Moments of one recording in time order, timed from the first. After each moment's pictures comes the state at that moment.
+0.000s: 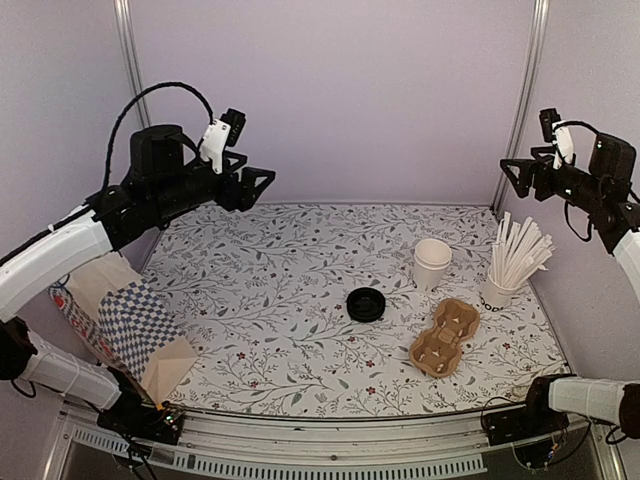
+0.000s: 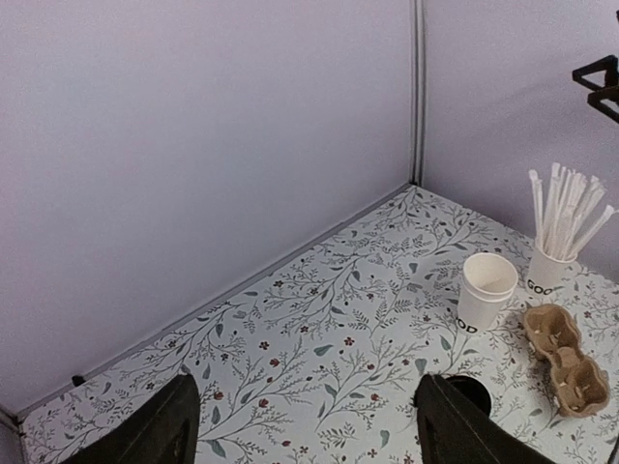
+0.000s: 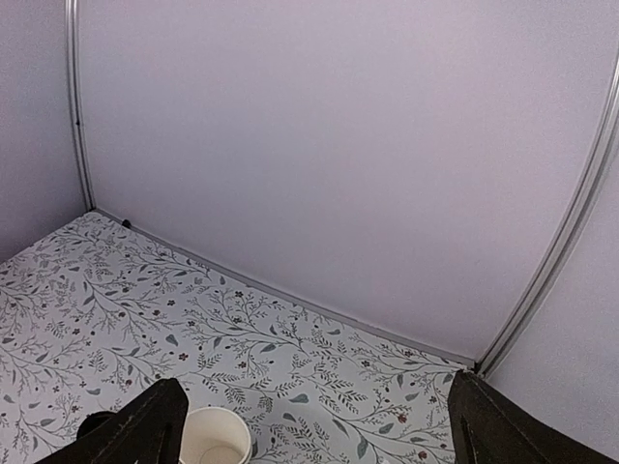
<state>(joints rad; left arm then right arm) -0.65 1.27 1.24 -0.15 0.00 0.09 -0.05 1.02 1.17 -0.29 -0.42 -0.18</state>
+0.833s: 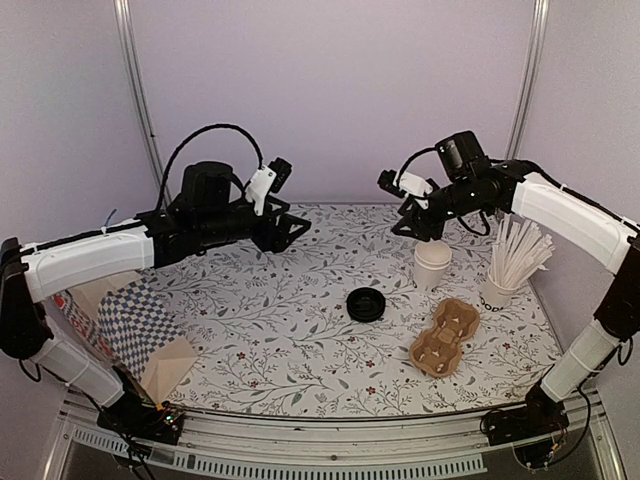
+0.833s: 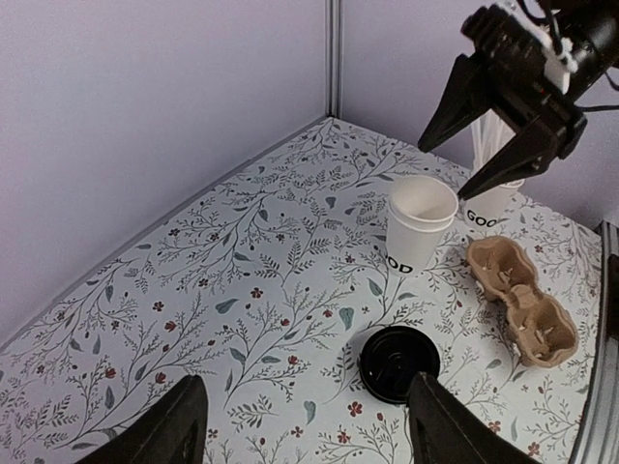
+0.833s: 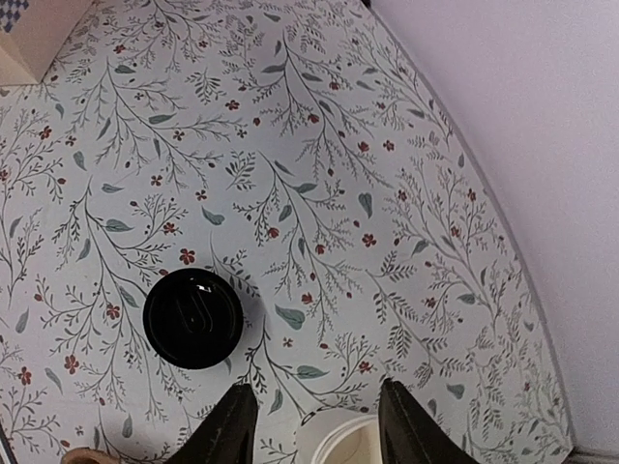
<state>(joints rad) -0.73 1.43 1.11 -0.01 0.15 0.06 0.55 1.57 1.49 -0.67 -0.27 -0.62</state>
